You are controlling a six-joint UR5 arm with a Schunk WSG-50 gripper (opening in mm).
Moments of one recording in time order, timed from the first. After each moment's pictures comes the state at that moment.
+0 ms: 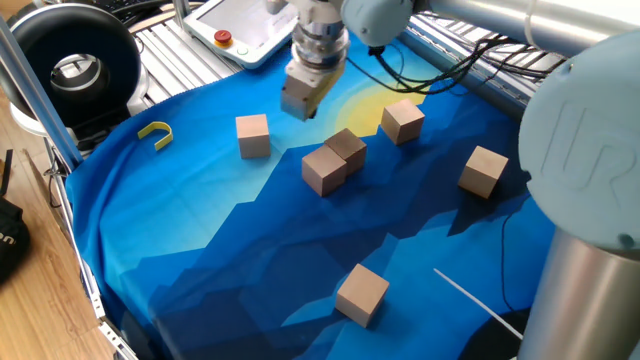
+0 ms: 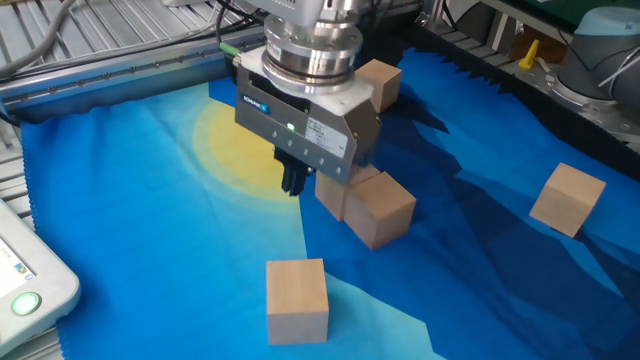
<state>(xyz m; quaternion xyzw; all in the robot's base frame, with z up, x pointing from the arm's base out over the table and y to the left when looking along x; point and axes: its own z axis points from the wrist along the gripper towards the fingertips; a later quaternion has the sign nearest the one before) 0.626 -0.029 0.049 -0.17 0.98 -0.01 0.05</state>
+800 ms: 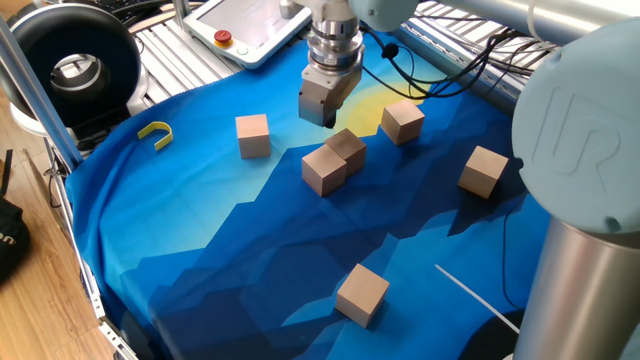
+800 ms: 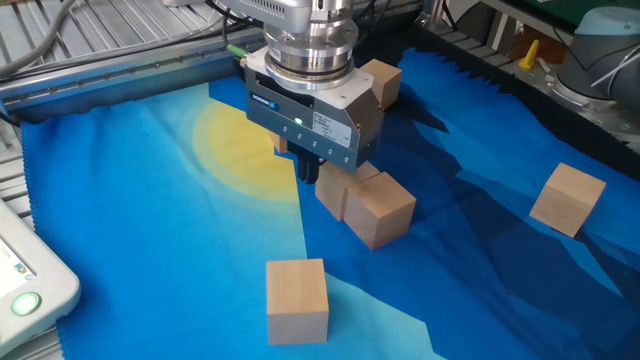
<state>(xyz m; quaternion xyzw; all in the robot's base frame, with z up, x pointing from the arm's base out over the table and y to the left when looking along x) 0.592 -0.038 0.043 -0.16 0.99 0.00 -0.01</state>
